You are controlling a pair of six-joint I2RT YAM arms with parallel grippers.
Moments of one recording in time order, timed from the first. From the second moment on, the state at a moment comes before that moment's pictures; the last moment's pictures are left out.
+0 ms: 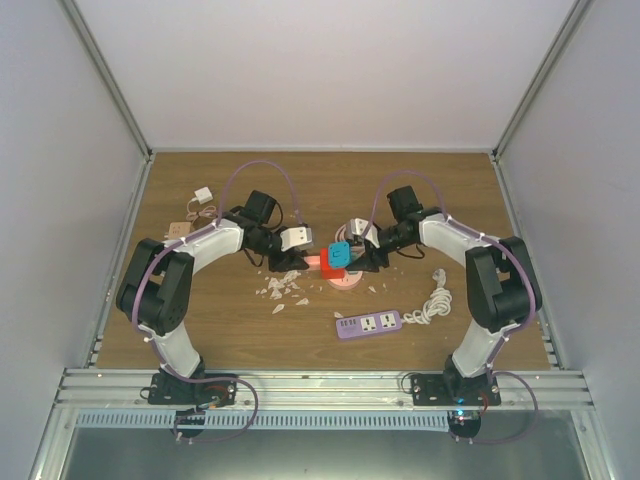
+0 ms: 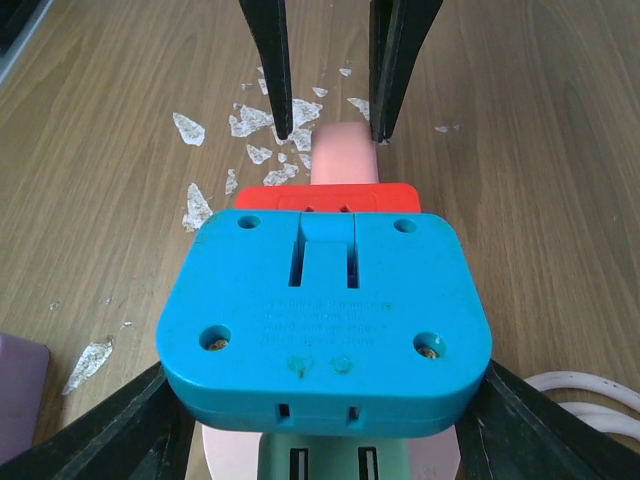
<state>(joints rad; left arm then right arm) -0.39 1.74 1.10 -0.50 0.71 0.86 0.32 1.76 1.11 -0.55 -0.92 -1.11</state>
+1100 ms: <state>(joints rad) -0.42 1.62 1.12 -0.52 0.70 0.63 0.27 1.73 1.20 -0.55 -1.00 -1.04</state>
